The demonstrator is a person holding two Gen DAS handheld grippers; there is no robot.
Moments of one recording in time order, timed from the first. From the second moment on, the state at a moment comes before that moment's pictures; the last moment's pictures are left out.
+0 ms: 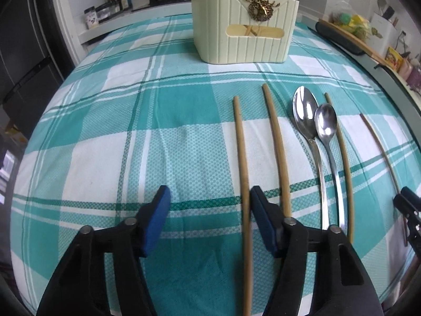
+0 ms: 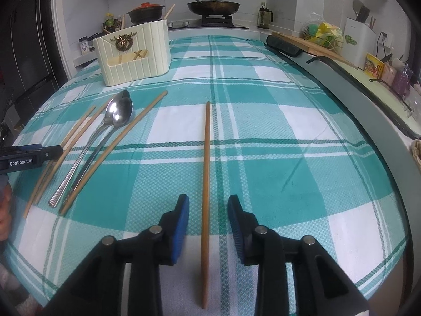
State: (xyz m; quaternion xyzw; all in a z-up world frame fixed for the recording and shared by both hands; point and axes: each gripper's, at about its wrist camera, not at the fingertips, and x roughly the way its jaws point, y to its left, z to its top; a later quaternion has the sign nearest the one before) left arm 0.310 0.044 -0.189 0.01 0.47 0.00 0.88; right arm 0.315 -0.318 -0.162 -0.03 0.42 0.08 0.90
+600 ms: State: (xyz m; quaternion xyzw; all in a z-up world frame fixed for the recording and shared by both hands) left arm 0.269 0.081 -0.182 -0.08 0.46 0.06 0.88; right arm 0.314 -0.342 -0.162 -0.04 0.41 0.04 0.91
